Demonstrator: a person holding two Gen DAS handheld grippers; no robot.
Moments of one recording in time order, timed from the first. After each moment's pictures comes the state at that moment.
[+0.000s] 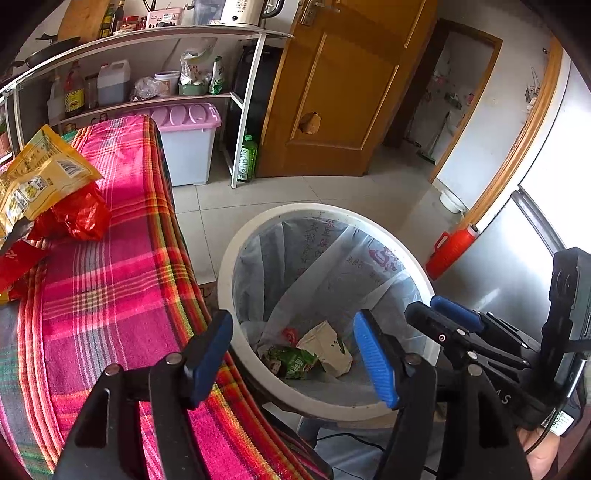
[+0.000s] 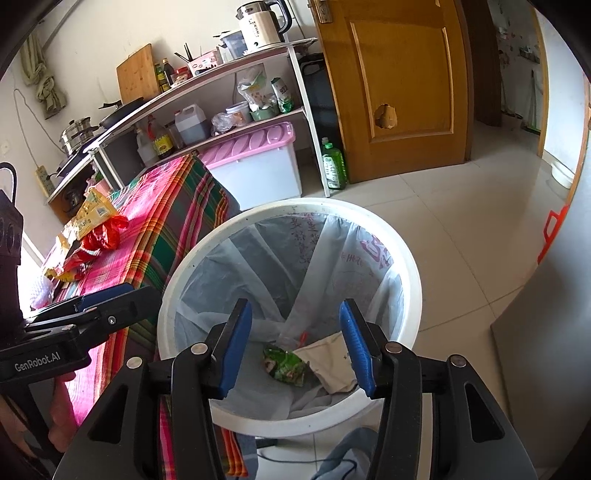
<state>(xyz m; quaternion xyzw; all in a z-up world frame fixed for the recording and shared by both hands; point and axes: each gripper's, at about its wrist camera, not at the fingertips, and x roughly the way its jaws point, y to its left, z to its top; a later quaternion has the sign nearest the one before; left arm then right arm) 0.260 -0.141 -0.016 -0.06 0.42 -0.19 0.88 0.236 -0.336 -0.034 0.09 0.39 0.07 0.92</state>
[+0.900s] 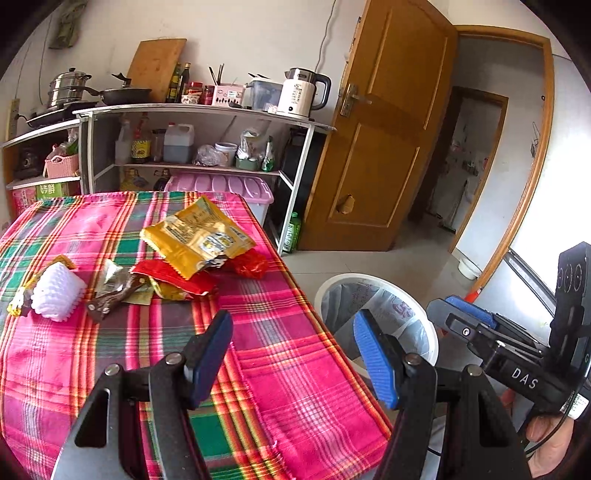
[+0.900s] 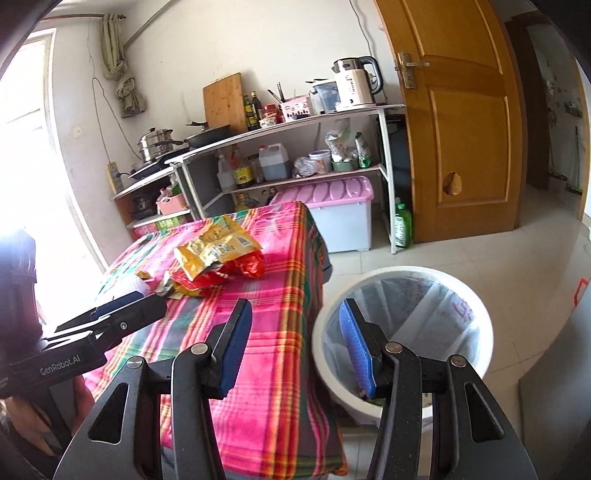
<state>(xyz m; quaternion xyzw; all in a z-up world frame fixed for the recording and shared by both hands) 0.152 -0.021 0.052 -0.10 0.29 -0.11 0.95 0.165 -0.234 0.050 0.06 0.29 0.18 0.94</state>
